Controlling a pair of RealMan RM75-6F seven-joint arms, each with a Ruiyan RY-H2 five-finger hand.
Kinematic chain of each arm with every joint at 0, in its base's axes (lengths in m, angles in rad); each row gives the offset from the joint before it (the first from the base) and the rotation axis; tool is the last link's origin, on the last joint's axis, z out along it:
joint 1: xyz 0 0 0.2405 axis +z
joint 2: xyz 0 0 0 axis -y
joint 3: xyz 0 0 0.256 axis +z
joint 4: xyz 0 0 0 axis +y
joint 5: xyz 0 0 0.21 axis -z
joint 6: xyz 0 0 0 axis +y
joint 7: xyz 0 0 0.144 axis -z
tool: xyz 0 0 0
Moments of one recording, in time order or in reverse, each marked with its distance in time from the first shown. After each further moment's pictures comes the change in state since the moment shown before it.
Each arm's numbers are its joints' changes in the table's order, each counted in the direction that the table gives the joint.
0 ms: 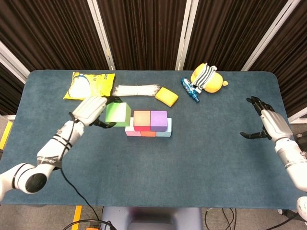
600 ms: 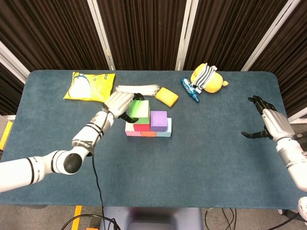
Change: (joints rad) left arm -0.354 0.157 0.091 0.160 0.467 -0.049 -0.221; right arm -0.005 -0.028 0.022 -0.037 -0.043 -0.011 0.049
